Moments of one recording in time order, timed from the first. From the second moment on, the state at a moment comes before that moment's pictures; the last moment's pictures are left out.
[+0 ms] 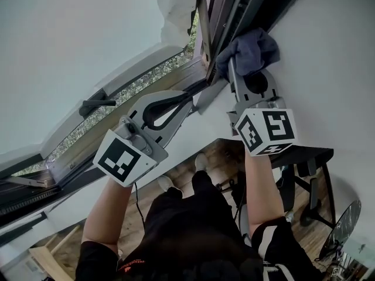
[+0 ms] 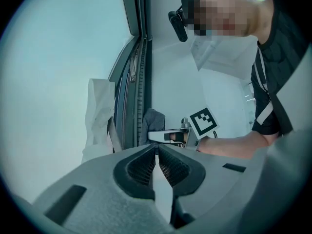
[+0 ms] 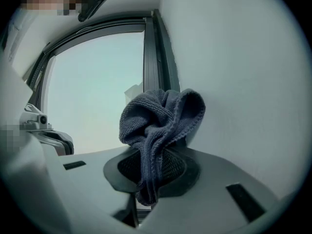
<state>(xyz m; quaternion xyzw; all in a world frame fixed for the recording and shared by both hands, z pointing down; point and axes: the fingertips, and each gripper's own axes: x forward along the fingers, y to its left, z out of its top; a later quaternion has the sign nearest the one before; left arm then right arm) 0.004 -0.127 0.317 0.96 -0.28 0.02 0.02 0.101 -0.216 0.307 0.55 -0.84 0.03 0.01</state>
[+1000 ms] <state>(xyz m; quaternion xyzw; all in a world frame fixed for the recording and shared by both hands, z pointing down) 0.004 -0.124 0.380 0.95 -0.29 0.05 0.08 0.105 -0.219 0.434 0.55 -0.83 0.10 0.06</state>
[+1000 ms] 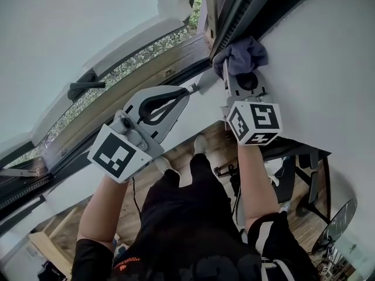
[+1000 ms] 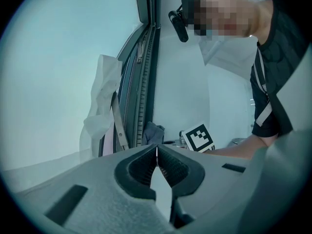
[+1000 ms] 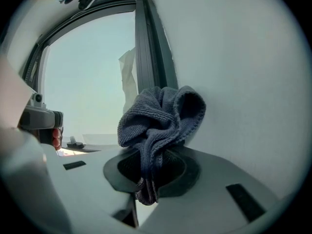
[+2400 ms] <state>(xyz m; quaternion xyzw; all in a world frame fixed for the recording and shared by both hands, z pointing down) 0.010 -0.122 0.379 0.96 -0.28 0.03 0.06 0.113 -0.195 0.442 0.56 -0.82 0.10 0.06</state>
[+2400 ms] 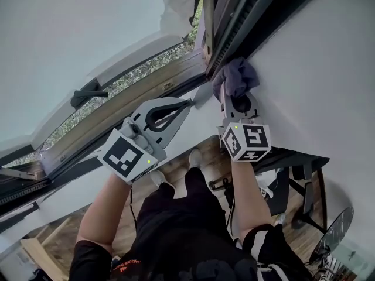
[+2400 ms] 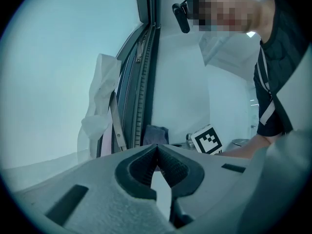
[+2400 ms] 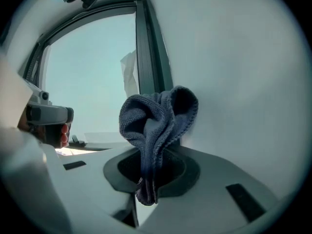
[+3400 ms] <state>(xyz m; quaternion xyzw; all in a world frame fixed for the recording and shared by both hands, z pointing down) -0.003 -0.119 0.194 0.96 -0.26 -0.07 -0.11 0.098 -0.183 0.101 0.55 -0.82 -0.12 -0.08</state>
